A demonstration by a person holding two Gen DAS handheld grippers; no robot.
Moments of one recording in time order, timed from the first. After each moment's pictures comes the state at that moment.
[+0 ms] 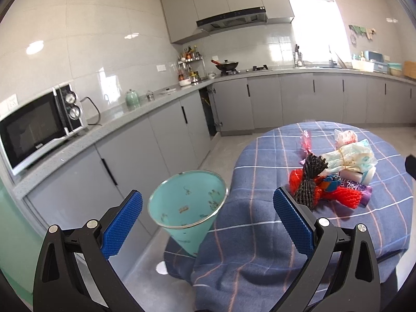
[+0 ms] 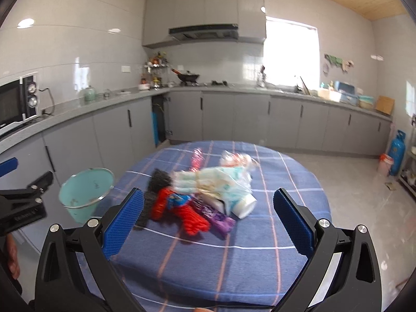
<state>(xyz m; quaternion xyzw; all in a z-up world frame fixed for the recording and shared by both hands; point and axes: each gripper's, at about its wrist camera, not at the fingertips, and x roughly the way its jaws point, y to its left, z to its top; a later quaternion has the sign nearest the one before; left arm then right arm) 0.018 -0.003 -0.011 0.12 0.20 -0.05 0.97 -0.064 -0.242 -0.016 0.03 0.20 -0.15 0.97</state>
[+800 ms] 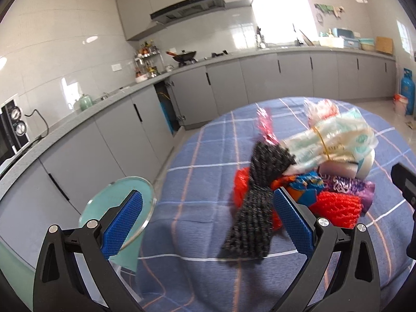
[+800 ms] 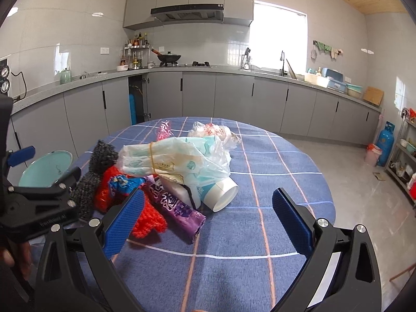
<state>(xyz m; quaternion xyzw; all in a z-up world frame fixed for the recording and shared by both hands) 0.093 -0.119 -0.088 0.18 0.23 -0.14 0.95 -0.002 -0.292 -0.088 0.03 0.24 -0.20 0.95</state>
